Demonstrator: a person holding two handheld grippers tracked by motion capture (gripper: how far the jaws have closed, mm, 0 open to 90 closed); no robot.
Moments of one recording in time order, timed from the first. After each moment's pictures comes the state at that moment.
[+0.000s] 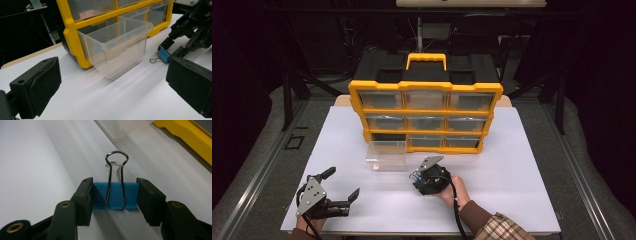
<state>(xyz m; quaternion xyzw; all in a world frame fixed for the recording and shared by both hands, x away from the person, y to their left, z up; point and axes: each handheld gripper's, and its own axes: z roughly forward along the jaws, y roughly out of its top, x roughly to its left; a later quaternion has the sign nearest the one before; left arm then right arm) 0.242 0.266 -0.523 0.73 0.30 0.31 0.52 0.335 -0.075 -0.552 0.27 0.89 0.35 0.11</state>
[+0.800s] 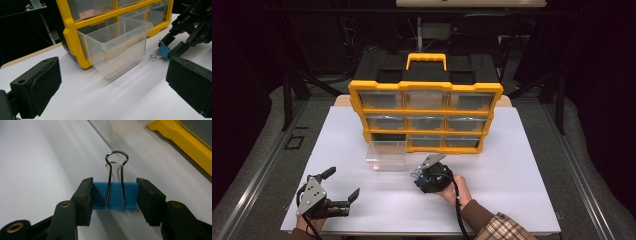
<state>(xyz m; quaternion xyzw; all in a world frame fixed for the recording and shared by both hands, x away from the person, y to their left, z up) 0.242 0.266 -0.523 0.73 0.30 0.31 0.52 0.336 -0.081 -0.545 0.27 0.89 0.35 0.12</state>
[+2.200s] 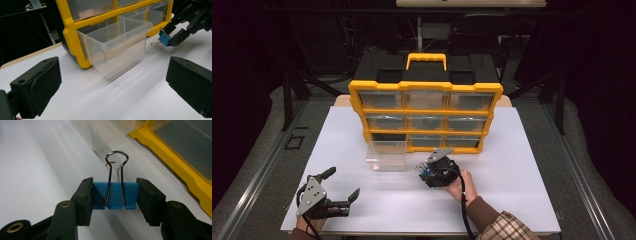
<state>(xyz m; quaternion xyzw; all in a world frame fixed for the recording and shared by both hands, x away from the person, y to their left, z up) 0.242 0.265 -0.523 0.74 0.30 0.31 0.52 0.342 -0.098 -0.526 0.29 0.88 0.36 0.13</state>
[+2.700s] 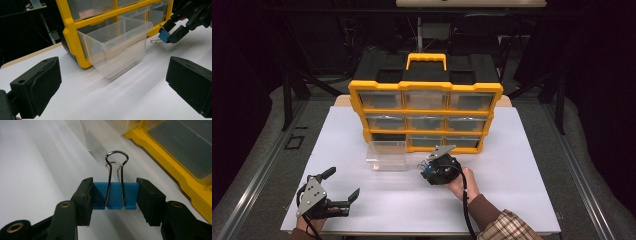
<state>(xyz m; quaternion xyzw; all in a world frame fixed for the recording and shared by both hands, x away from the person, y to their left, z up) 0.241 0.265 -0.523 0.74 0.31 0.31 0.52 0.348 -0.102 -0.521 0.29 0.88 0.36 0.13</state>
